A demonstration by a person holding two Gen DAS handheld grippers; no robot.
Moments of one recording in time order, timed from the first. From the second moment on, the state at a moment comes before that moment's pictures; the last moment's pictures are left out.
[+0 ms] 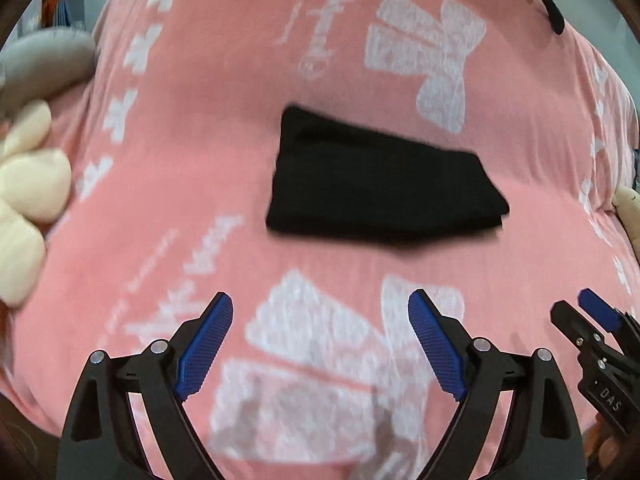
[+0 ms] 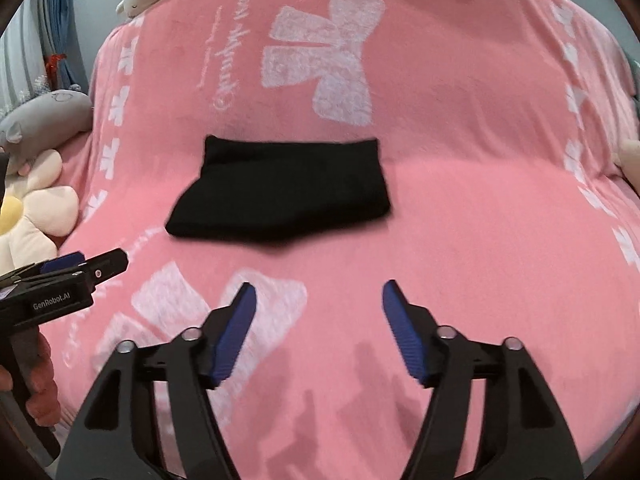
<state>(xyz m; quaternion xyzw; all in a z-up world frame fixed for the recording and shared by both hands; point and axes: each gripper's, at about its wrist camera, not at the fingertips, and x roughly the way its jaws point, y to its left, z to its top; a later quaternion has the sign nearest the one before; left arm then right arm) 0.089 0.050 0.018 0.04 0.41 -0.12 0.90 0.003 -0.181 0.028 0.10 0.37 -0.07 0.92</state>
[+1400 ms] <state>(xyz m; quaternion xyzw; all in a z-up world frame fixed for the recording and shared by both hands) 0.090 0.036 -0.034 0.06 0.43 -0.08 0.90 0.017 -0.172 -0.001 0.11 0.39 -0.08 0.91</state>
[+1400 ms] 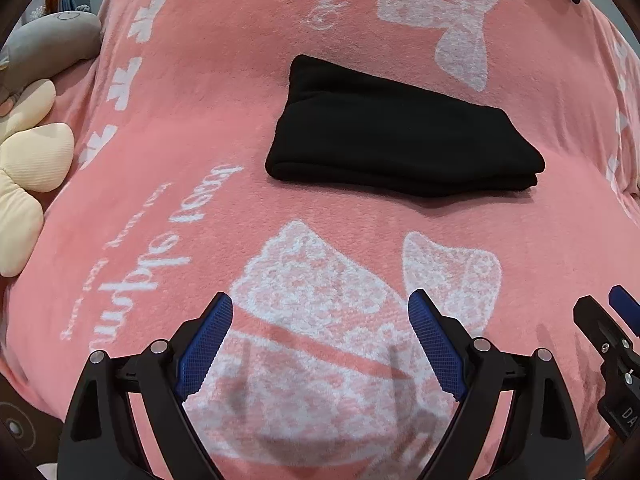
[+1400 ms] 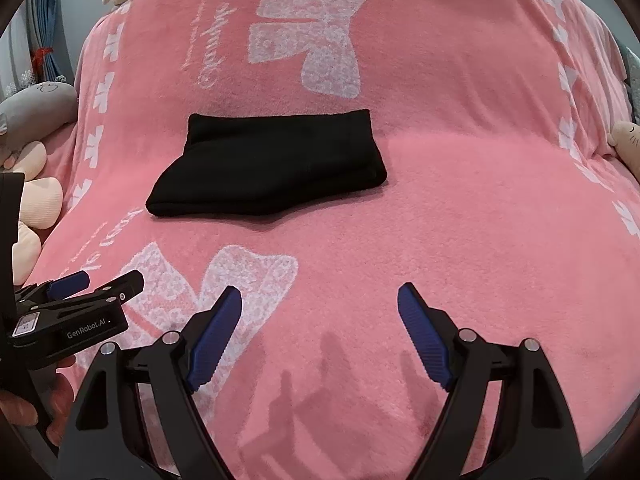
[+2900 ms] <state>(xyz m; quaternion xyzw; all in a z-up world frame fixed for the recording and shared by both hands) 0.087 0.033 -0.017 0.05 0.41 -0.08 0.91 0.024 -0.164 0.001 0.11 0.38 -0.08 0.91</state>
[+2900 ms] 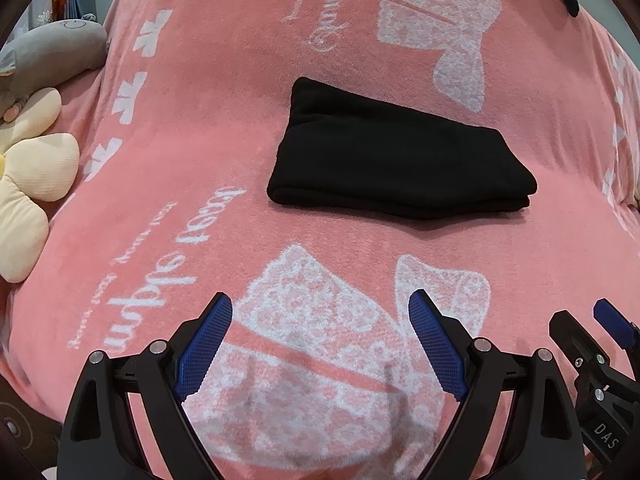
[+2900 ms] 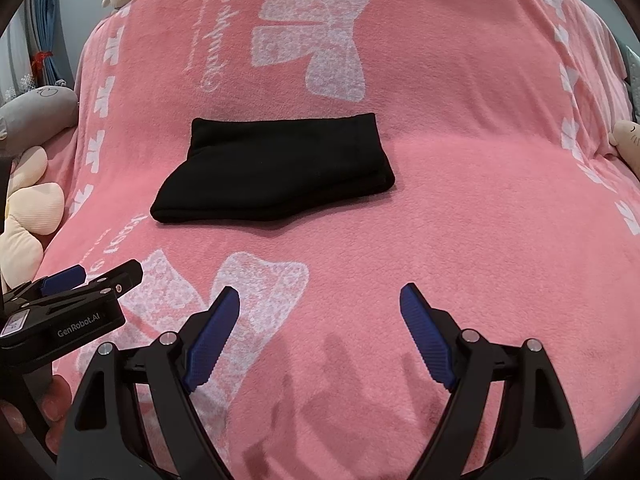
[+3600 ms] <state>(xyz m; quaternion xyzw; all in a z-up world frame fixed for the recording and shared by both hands) 0.089 0.029 -0.021 0.06 0.42 -0.09 0.90 0.023 -0.163 0.002 0.11 0.38 -0.08 0.91</state>
